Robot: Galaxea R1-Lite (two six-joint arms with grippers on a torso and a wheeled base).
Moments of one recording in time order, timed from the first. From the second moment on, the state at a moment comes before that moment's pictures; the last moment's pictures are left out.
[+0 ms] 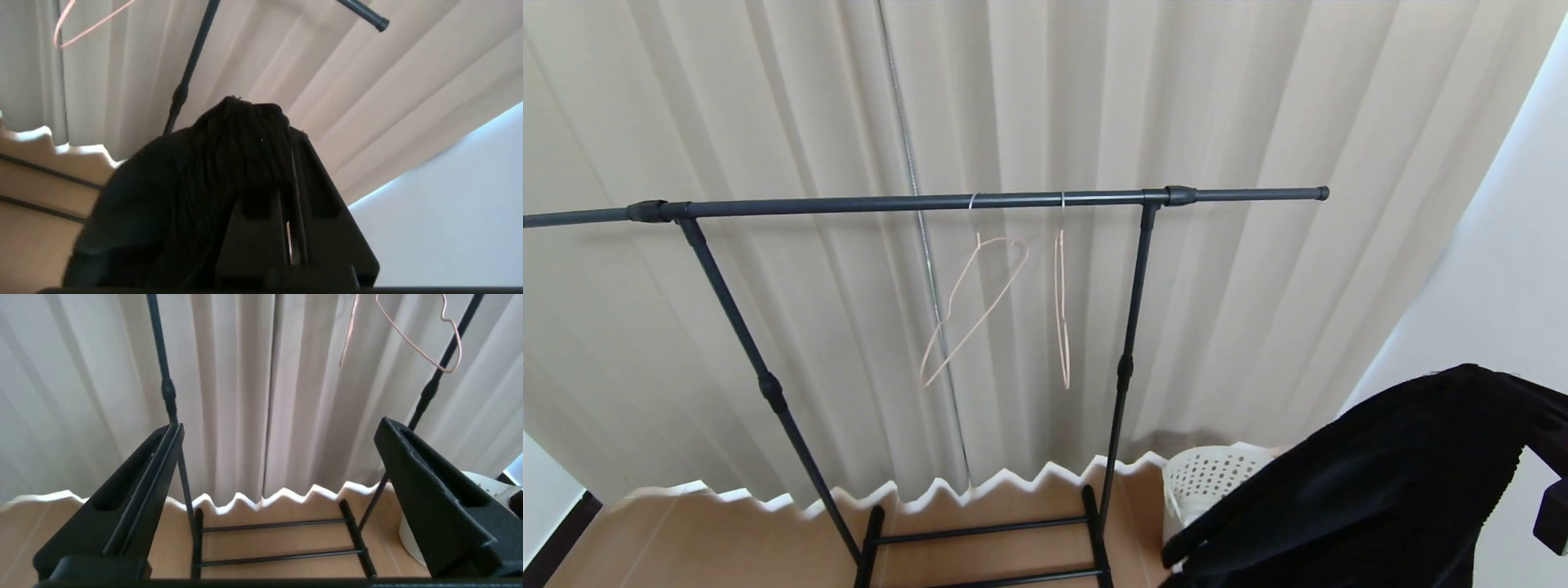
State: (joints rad) left arm 0.00 0.00 0.00 -0.02 0.01 -0.01; right arm 0.53 0.92 -0.36 -0.45 -0.41 -0.39
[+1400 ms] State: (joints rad) left arm -0.58 1.39 -0.74 -0.19 0.04 -0.28; right arm 0.65 1.53 -1.04 -0.06 -0.42 0.33
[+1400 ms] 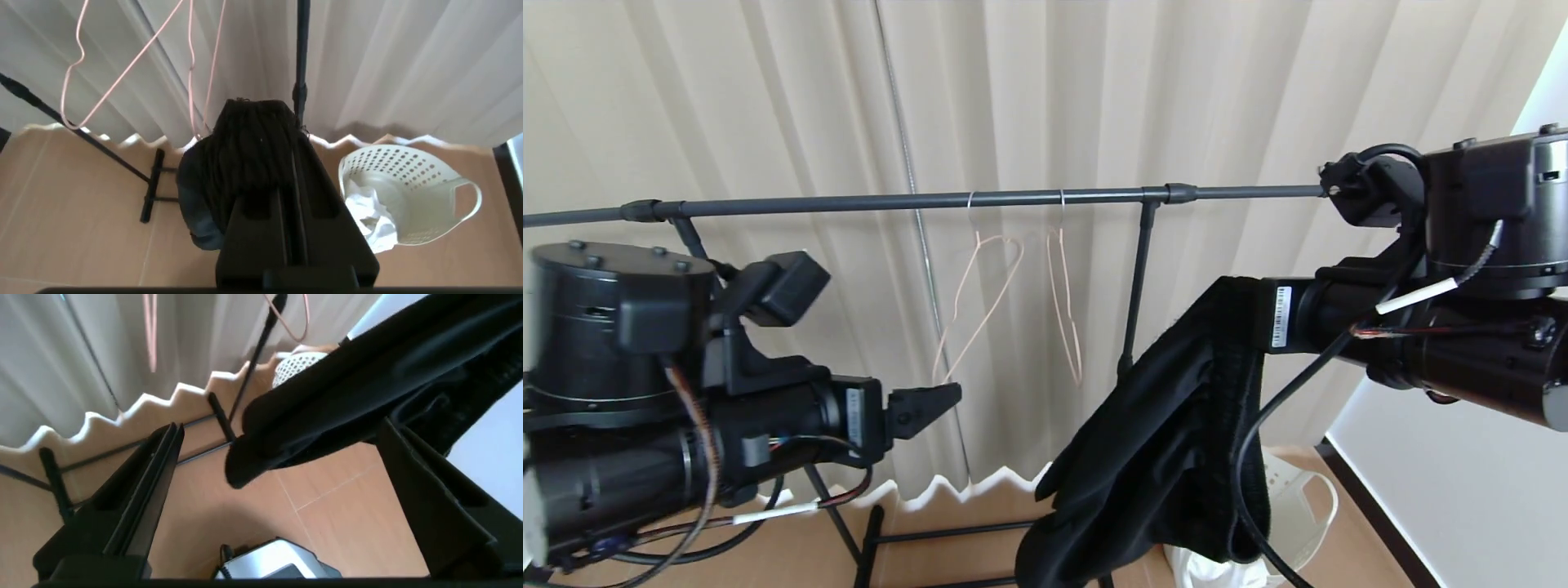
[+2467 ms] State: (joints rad) left arm -0.93 1.86 -0.90 -0.45 0.18 -0.50; right arm 0.82 1.73 -1.16 -0.07 -0.68 0.53
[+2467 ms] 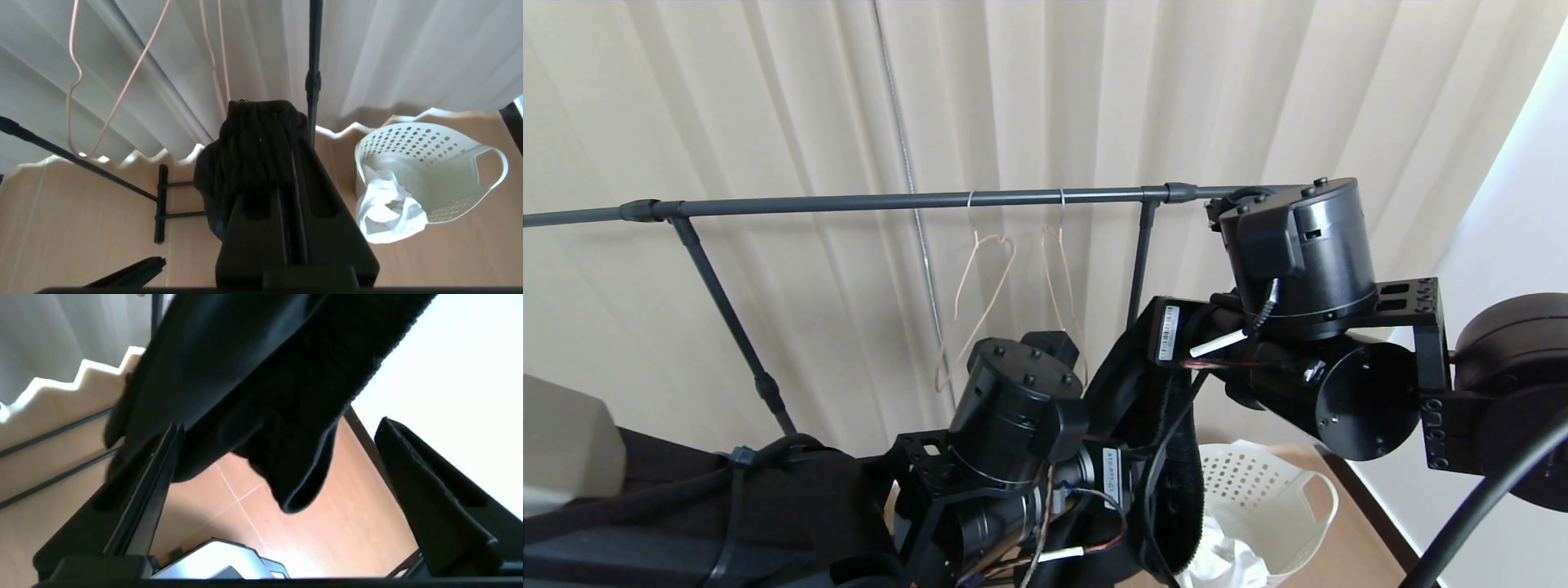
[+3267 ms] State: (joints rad) left arm -0.96 2.07 -1.05 -0.46 0.42 -0.53; right arm 0.86 1.70 -1.16 -0.07 -0.71 0.53
